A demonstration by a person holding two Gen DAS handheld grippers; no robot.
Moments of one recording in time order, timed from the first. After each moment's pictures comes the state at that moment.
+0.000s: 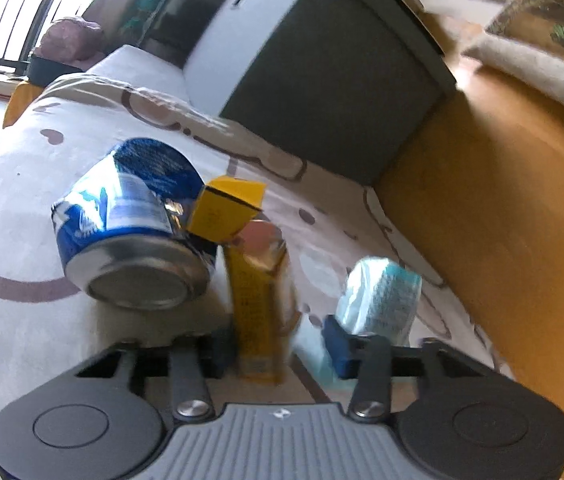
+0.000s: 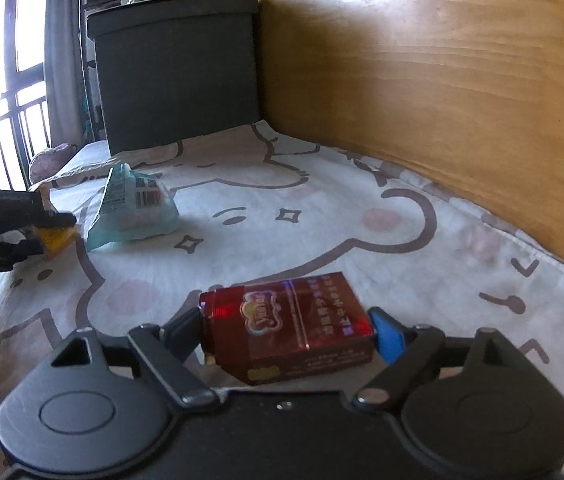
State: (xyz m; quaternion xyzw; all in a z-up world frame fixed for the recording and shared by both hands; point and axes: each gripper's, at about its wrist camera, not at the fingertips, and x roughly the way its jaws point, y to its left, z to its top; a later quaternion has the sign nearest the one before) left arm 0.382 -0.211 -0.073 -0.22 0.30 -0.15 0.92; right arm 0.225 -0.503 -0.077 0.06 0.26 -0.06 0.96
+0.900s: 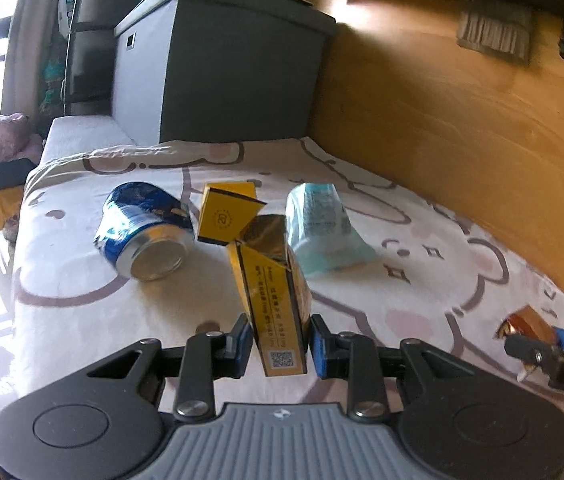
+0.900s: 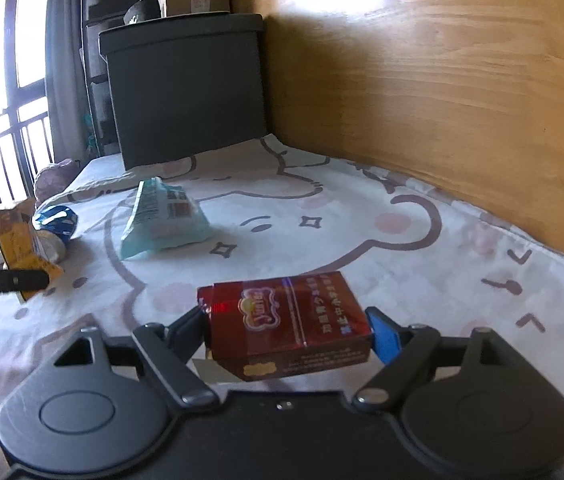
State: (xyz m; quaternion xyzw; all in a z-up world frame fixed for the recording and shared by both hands) left arm 0.275 -0.207 -0.035 -0.01 0.29 -0.21 0.93; right arm 0.194 -0.467 -0.058 0.09 0.24 -0.07 0.96
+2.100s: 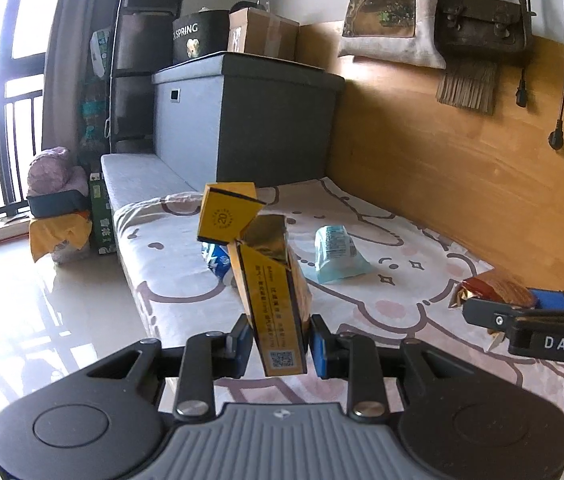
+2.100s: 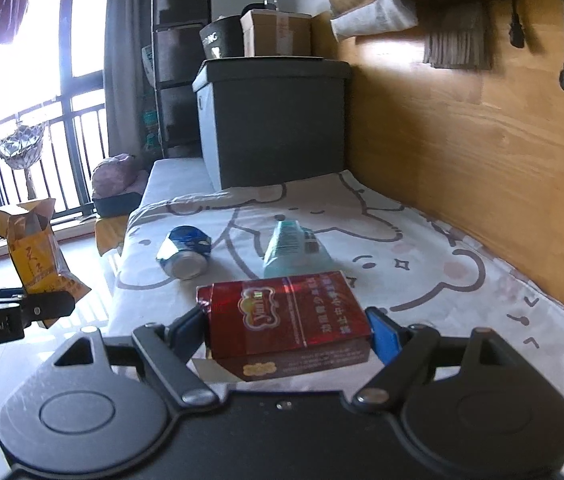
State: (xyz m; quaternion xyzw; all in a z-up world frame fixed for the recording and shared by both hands) left arm 0.143 -0.116 0.061 0.00 0.26 -0.18 0.95; right arm 0.117 -0.336 0.056 0.04 0.24 -0.02 0.97
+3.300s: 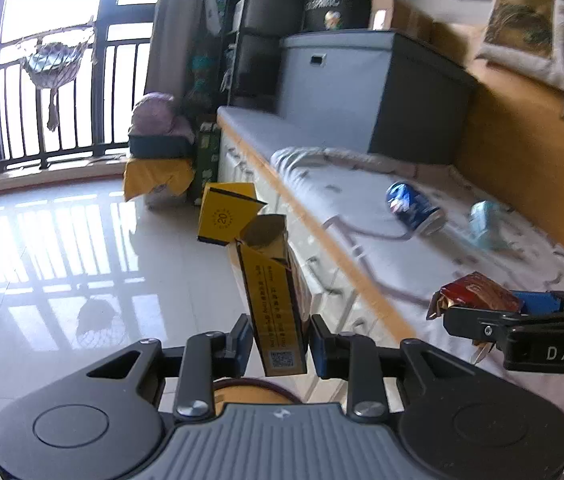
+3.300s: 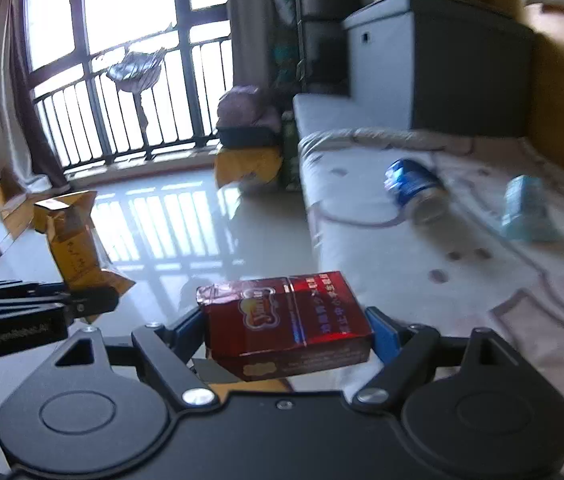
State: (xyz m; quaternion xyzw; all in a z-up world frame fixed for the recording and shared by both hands) left arm 0.143 0.083 -0.004 -0.05 0.30 -0.06 0.95; right arm 0.173 -0.121 -0.004 0.01 0.32 0.15 0.93
